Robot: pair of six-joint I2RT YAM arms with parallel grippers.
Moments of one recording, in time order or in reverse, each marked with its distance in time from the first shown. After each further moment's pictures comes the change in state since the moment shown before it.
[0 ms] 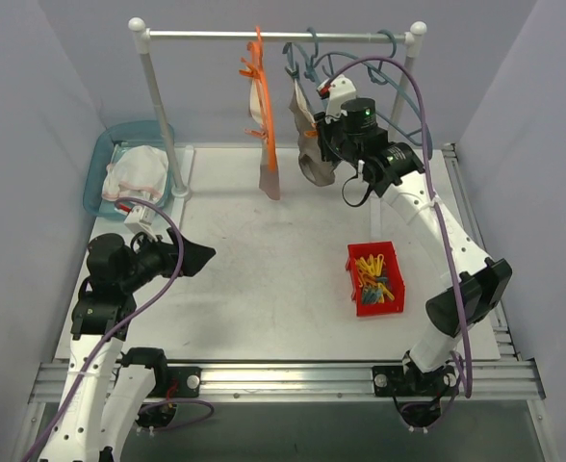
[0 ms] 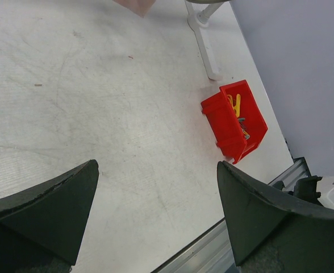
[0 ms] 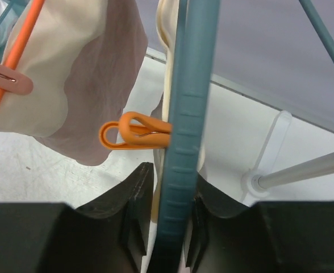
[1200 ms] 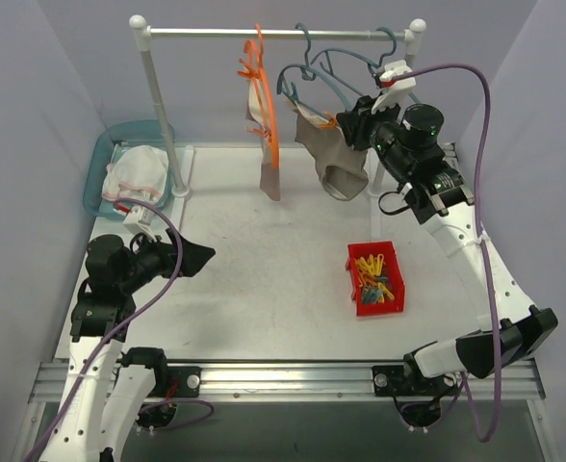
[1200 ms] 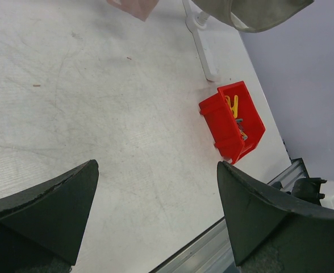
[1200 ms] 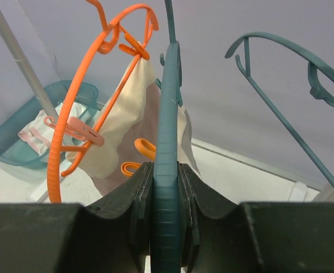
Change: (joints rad) left arm 0.000 -0.011 0.002 -0.005 0.000 -0.009; right arm -0.112 -0.285 -0.251 0.375 -0.219 0.109
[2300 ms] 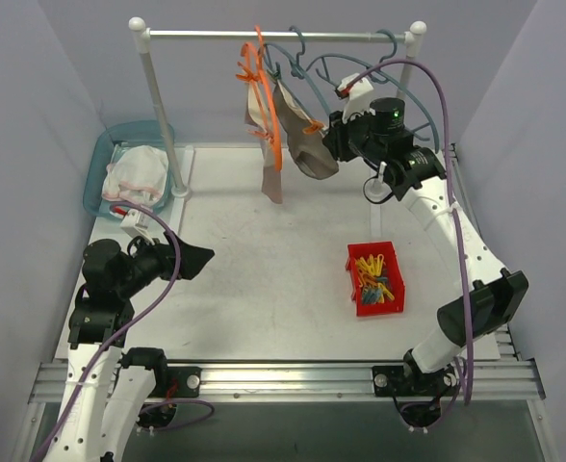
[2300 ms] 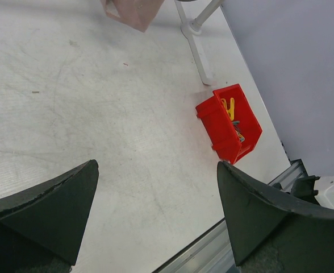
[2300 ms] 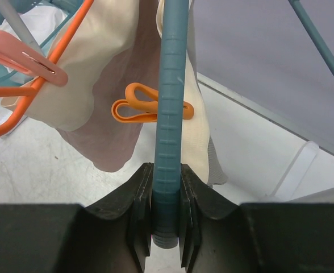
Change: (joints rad) left arm 0.000 -0.040 0.000 0.000 0.001 -0.003; right arm 0.000 0.203 0.137 -0.280 -0.080 -0.150
